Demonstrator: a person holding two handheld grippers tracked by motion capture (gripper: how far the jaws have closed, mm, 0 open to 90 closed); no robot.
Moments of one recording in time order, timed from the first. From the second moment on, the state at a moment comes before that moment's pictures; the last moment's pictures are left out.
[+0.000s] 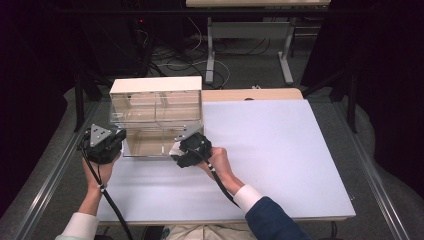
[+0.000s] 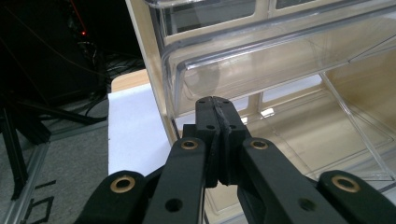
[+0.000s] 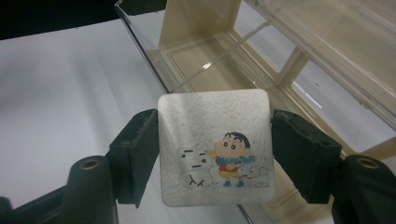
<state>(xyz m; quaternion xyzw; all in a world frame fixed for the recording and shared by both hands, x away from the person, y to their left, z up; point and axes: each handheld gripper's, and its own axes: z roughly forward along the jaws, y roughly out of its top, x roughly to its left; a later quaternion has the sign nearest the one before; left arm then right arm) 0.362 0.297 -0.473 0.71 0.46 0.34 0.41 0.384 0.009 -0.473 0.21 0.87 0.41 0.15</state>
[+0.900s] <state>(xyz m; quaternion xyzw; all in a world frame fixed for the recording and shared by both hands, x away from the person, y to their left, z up) 0.362 0.297 -0.473 0.71 0.46 0.34 0.42 0.397 0.056 -0.473 0.20 0.87 0.42 0.15</state>
